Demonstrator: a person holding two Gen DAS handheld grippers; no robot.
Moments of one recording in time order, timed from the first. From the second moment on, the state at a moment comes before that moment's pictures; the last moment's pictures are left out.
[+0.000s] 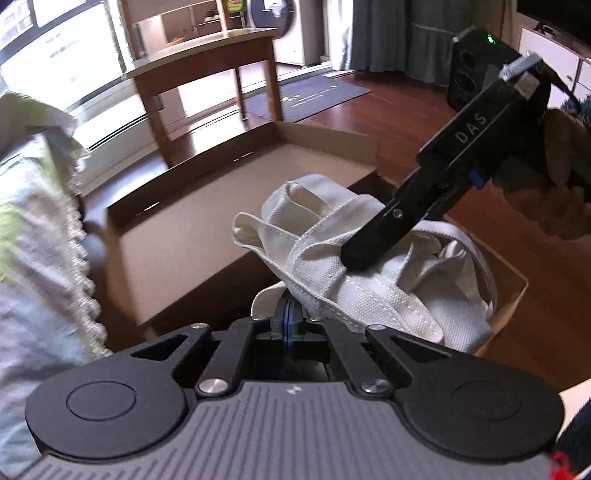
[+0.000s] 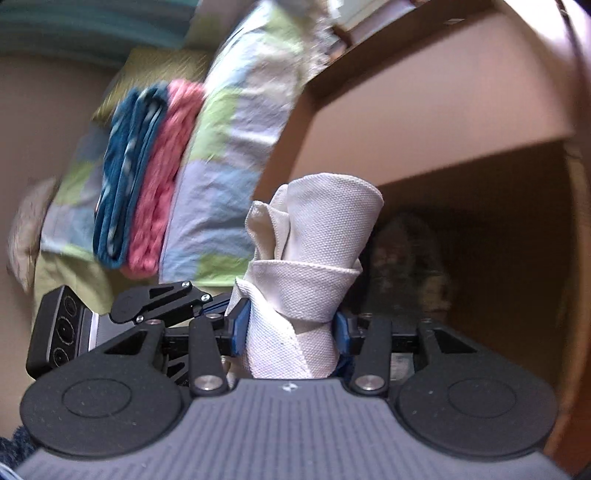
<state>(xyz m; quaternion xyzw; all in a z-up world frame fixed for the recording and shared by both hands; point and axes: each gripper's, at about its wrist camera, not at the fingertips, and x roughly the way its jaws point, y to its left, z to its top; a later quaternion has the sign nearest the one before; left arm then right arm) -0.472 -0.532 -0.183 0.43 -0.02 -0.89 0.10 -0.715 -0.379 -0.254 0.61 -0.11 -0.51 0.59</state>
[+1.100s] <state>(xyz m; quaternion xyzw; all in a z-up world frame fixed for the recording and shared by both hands) -0.489 -0.530 -0.253 0.47 0.04 -0.88 0.09 -0.634 -0.448 -0.279 0.55 0.31 -0.63 0.46</state>
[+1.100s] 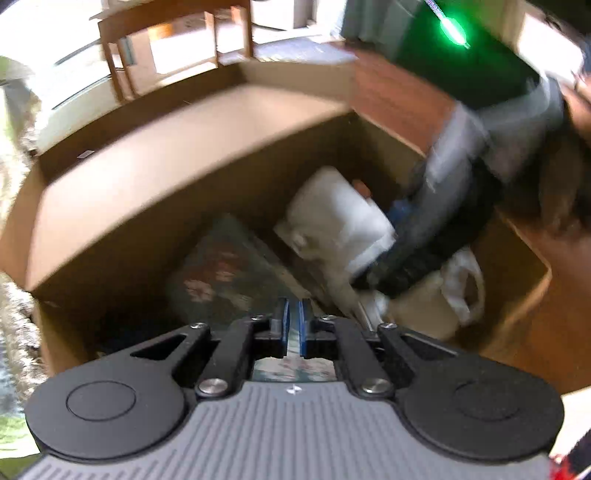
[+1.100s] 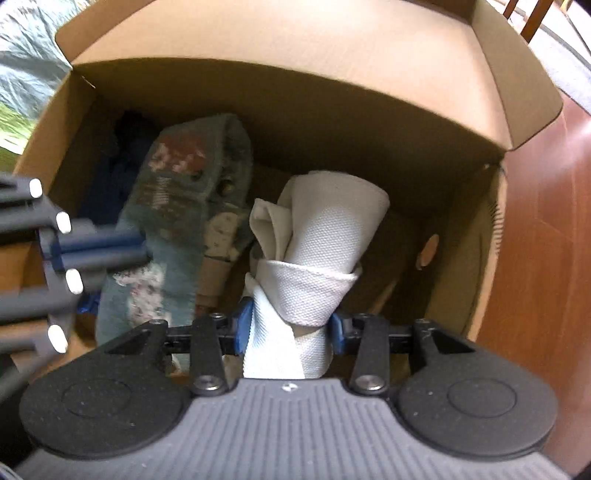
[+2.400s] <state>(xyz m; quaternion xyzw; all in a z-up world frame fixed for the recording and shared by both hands) -0.455 -0.536 -0.229 0.50 0.16 -0.83 0.18 -0.549 -0.447 -0.271 0.39 0.47 -0.66 0.44</state>
